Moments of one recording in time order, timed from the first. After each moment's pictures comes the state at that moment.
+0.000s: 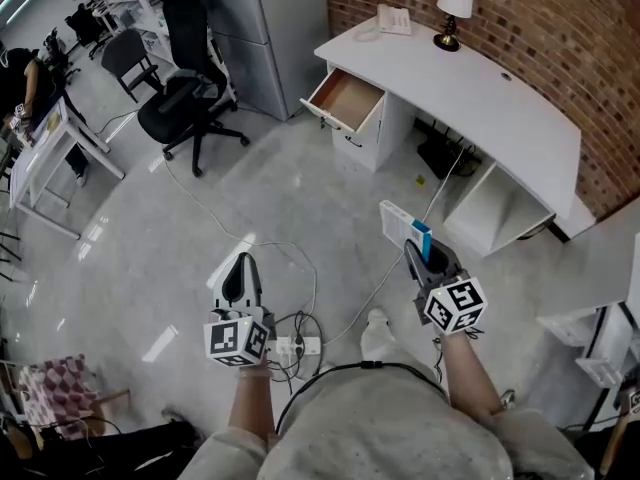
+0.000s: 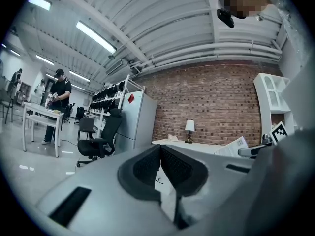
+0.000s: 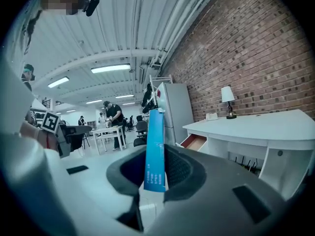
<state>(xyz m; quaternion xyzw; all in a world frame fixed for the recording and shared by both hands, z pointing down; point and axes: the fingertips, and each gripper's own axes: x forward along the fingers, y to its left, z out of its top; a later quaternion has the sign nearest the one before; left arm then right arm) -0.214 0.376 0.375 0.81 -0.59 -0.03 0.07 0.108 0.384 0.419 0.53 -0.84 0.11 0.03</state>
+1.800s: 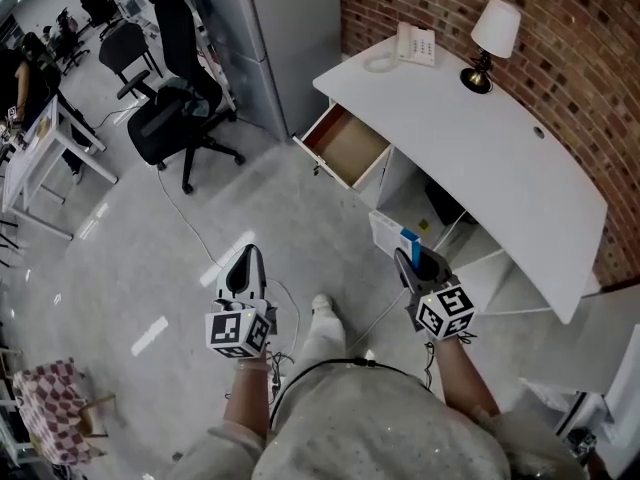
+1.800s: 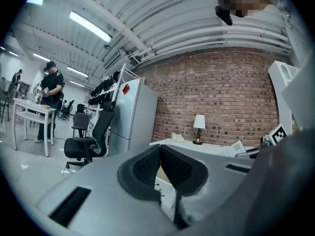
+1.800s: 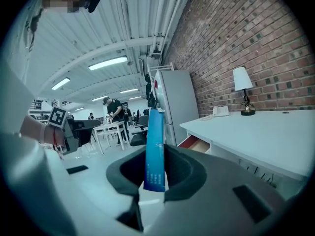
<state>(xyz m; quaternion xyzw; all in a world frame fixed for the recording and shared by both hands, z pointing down) -0.101 0.111 0.388 0.80 -0.60 -0.01 0.08 0.185 0.114 0.447 0.47 -0.87 0.14 0.06</state>
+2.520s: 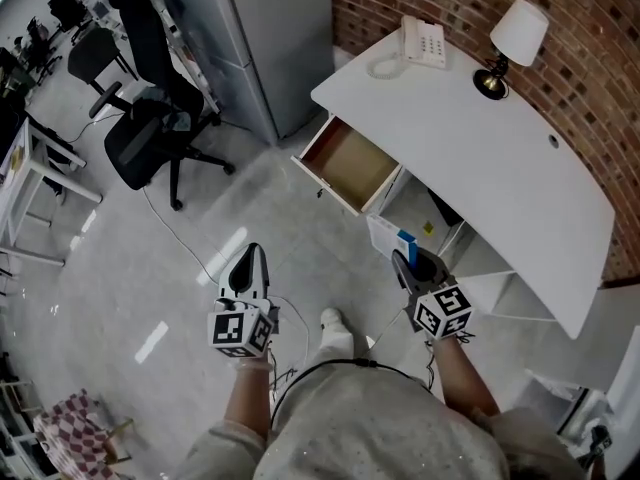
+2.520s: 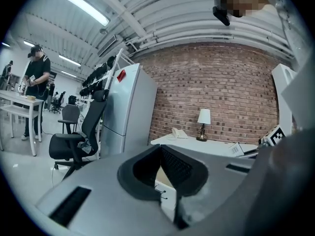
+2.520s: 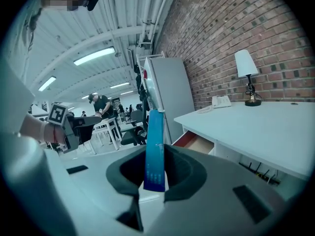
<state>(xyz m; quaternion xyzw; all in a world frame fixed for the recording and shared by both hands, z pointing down) -0.127 -0.052 0.418 0.82 -0.56 0.01 0.11 0.147 -0.019 0.483 0.50 -0.84 0.19 0.09</state>
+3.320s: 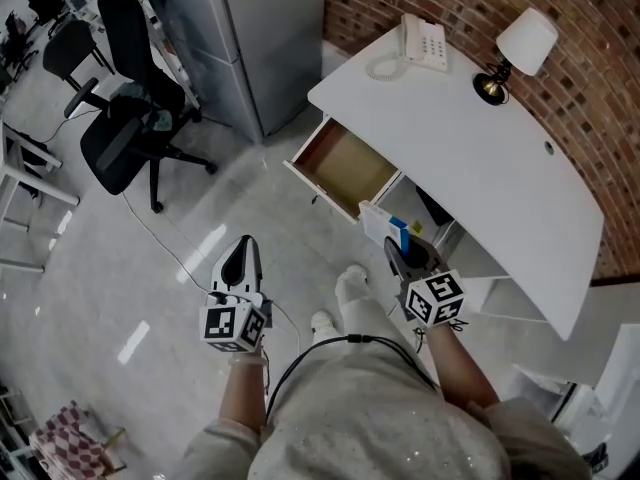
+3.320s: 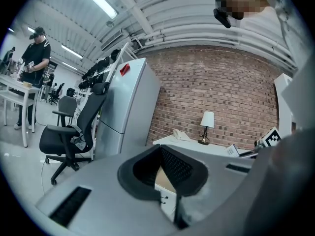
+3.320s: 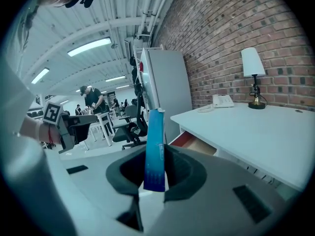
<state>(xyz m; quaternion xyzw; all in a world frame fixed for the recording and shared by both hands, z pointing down) -0.146 -0.116 0.443 0.83 -0.54 -0.01 0.14 0.127 -0.088 0.497 0.52 -0.83 0.18 0.13</state>
